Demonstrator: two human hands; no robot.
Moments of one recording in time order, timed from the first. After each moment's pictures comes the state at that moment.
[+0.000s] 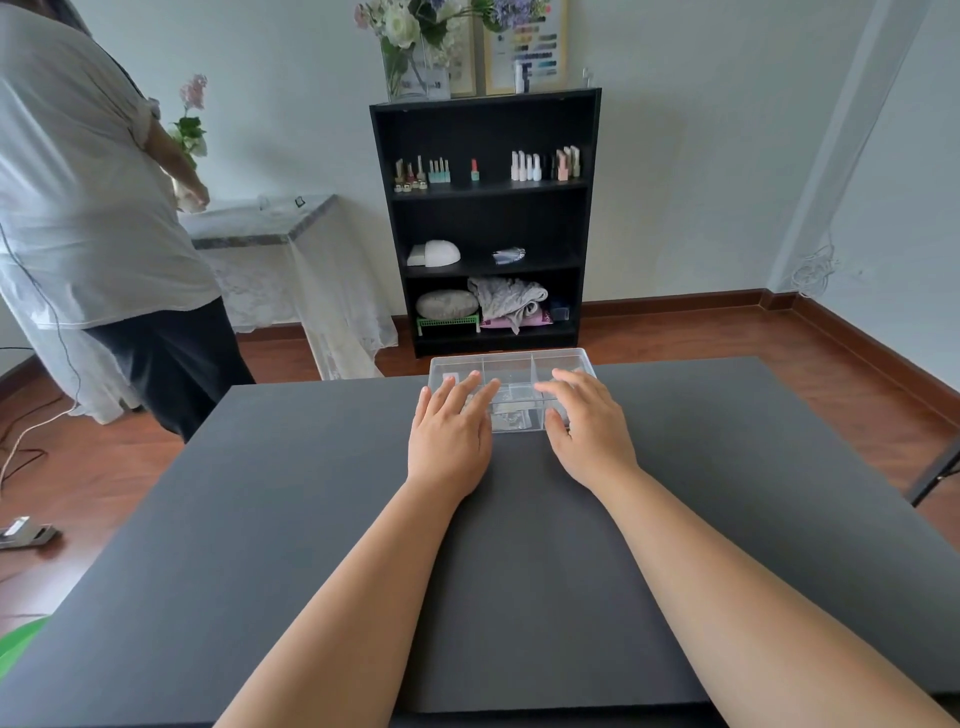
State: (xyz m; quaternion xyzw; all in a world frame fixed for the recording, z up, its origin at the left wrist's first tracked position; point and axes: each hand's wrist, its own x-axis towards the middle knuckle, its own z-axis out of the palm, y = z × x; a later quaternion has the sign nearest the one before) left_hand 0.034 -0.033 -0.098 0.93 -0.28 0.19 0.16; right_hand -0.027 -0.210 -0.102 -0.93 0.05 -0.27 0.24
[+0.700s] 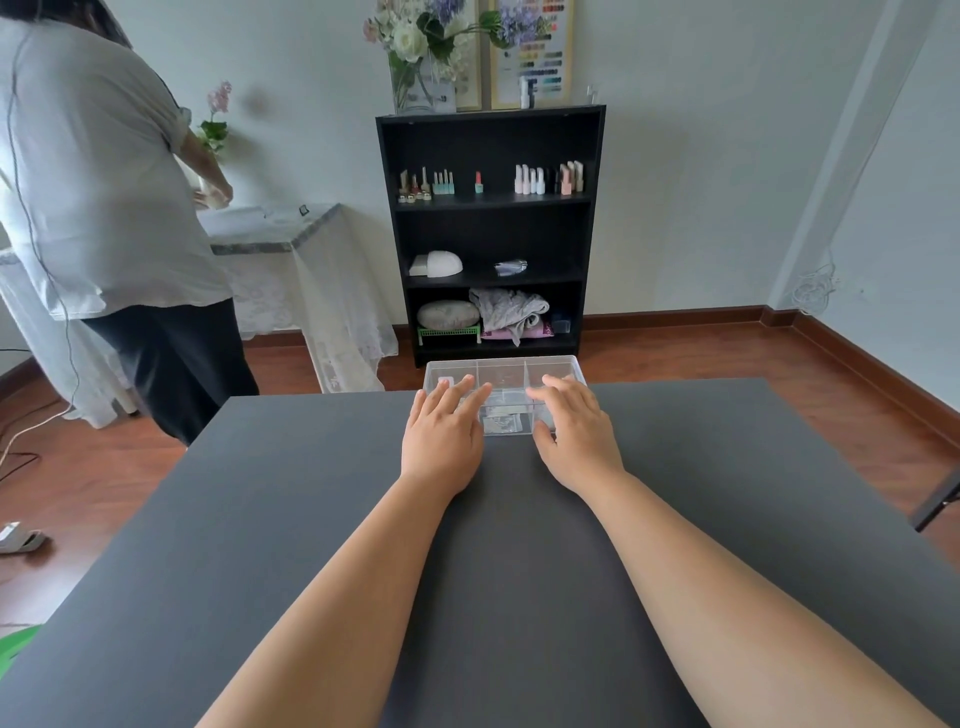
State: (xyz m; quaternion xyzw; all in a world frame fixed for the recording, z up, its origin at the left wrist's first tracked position) left_hand 0.064 -0.034 -0.095 0.93 -0.27 0.18 0.16; right_hand 0.001 -0.210 -0.103 -0.95 0.05 -0.24 0.21
